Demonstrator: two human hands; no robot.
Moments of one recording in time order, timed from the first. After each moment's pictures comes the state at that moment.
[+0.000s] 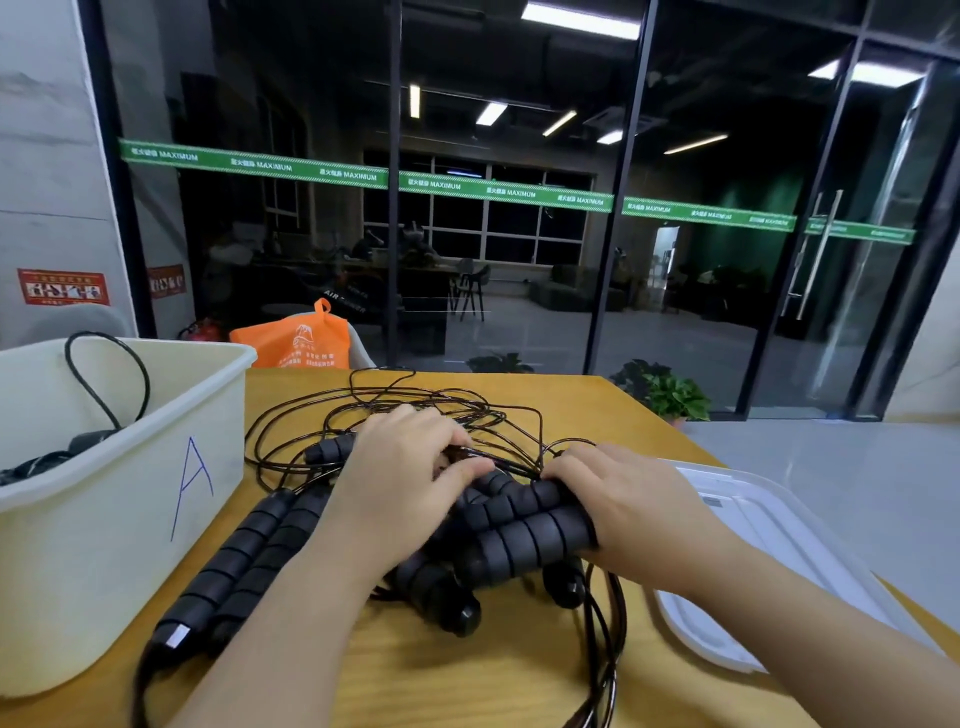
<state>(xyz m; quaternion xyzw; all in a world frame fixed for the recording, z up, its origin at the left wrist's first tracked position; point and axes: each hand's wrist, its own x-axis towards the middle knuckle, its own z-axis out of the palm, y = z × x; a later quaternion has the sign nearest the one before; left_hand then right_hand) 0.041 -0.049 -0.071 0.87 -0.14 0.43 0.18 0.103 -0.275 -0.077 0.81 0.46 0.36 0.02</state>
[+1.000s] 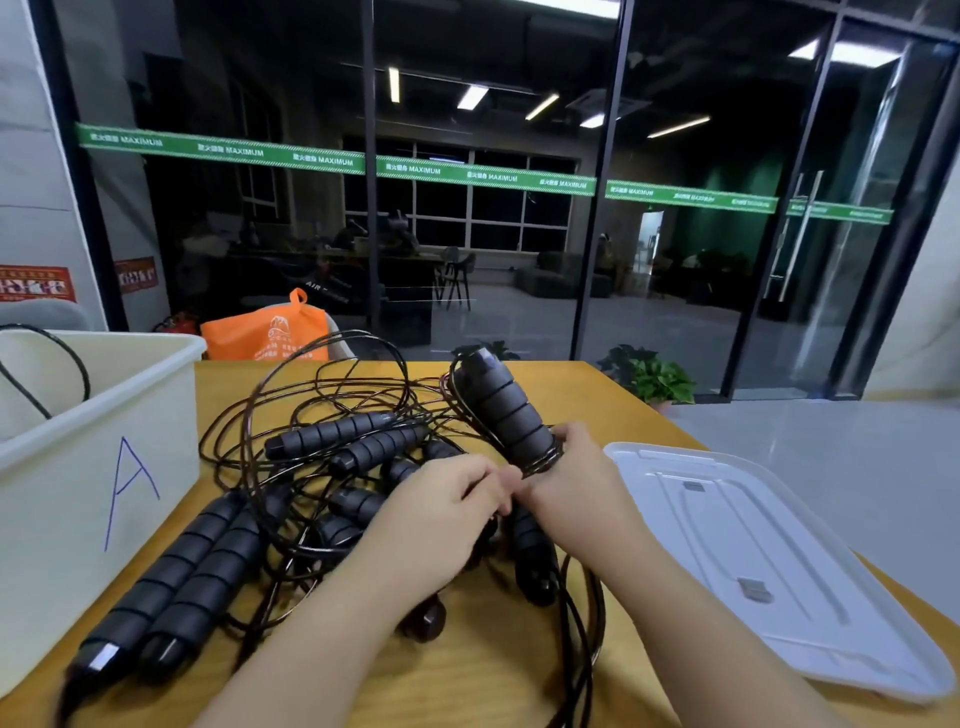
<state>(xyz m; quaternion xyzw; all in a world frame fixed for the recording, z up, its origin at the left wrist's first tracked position) 0.042 -0.100 -0.084 0.89 -0.09 0.19 0.41 0.096 -0.235 -0.077 0.88 0.11 0.08 -0.45</state>
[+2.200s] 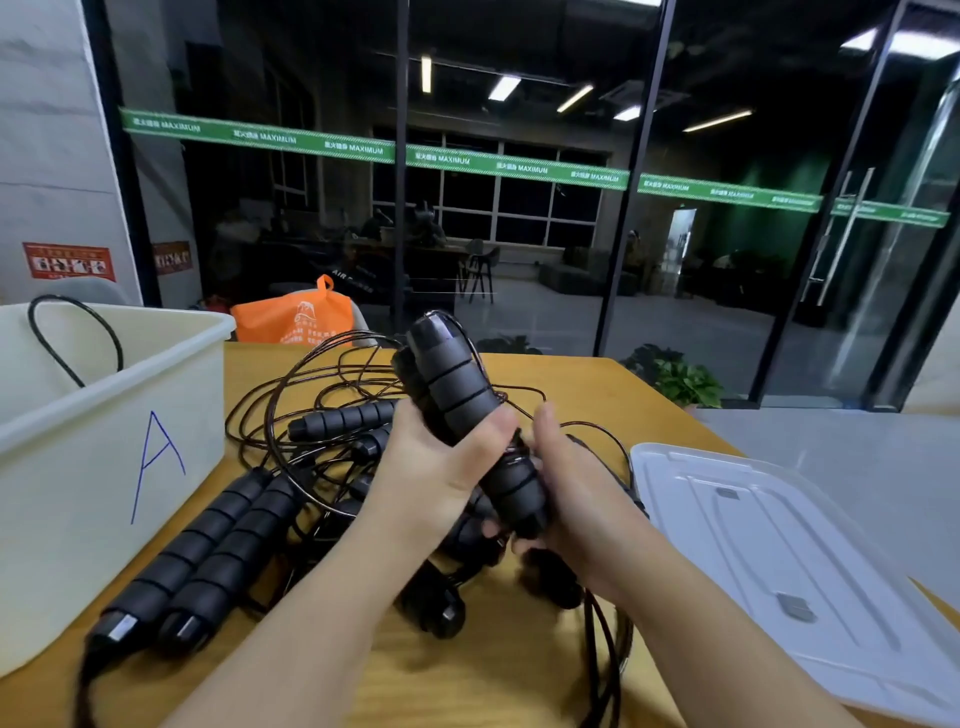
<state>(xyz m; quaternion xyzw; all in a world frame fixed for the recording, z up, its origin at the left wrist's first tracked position) 0.053 -0.089 -0.081 0.66 -0.08 0.24 0.71 0.084 -0.223 -0.079 0.67 0.24 -0.21 -0.67</state>
